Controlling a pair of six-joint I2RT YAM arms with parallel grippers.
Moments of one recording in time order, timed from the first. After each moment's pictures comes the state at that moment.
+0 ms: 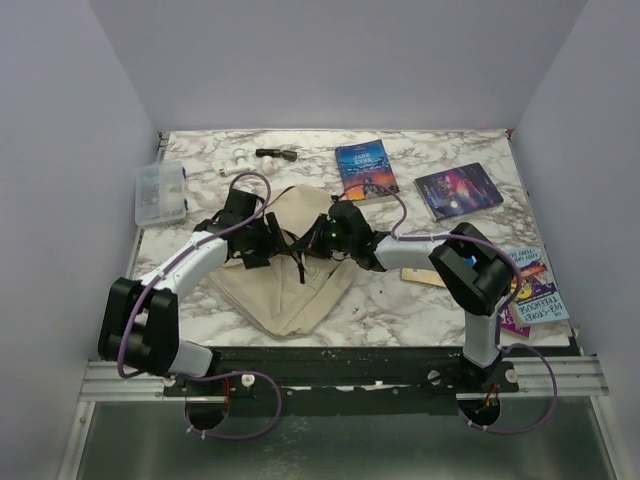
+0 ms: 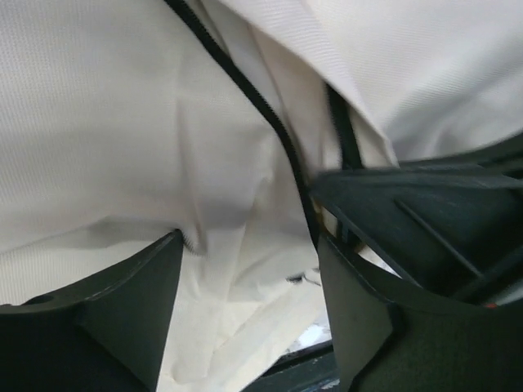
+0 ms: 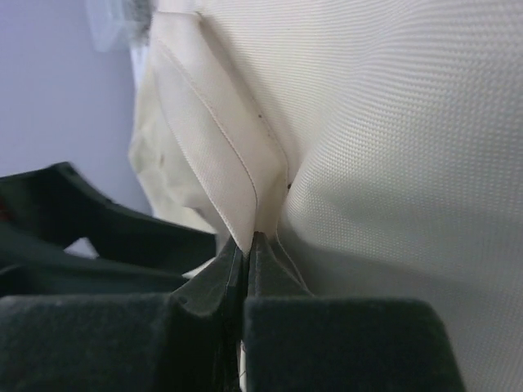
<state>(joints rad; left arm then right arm) -0.31 1.37 0.88 -0.48 0.23 -0.68 0.79 1.94 1.09 0.31 -0.21 1.07</state>
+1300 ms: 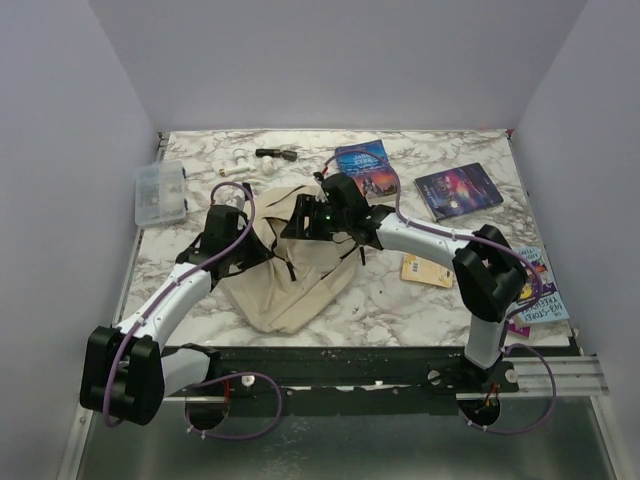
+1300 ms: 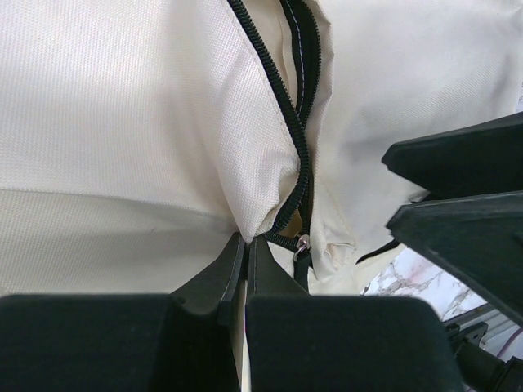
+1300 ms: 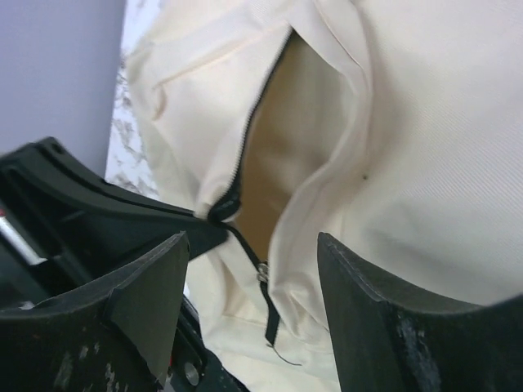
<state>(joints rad) -0.27 1.16 0.67 -0.29 0.22 -0.65 0.79 1.86 1.31 -0.05 -0.25 0.74</state>
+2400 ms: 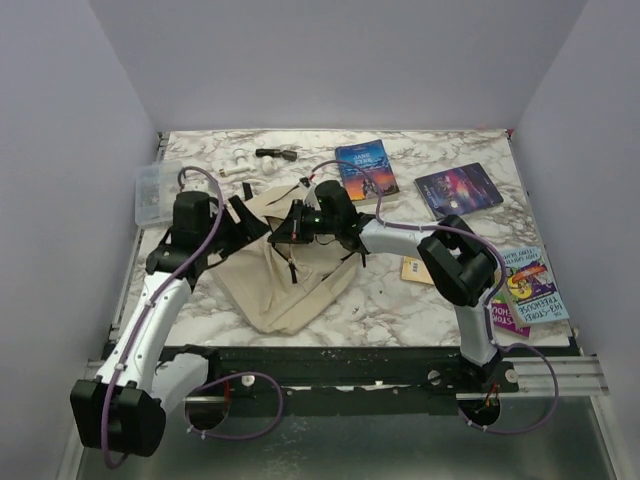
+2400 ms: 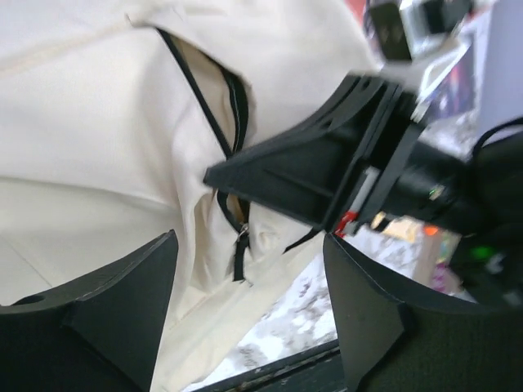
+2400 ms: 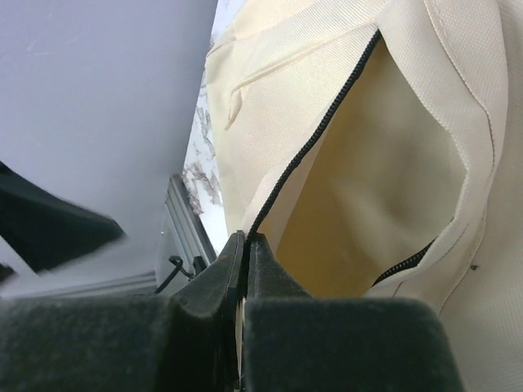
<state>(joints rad) -0.20 0.98 0.79 -0.45 0.26 -0.66 0.79 2.06 1.34 0.32 -0.49 0.93</state>
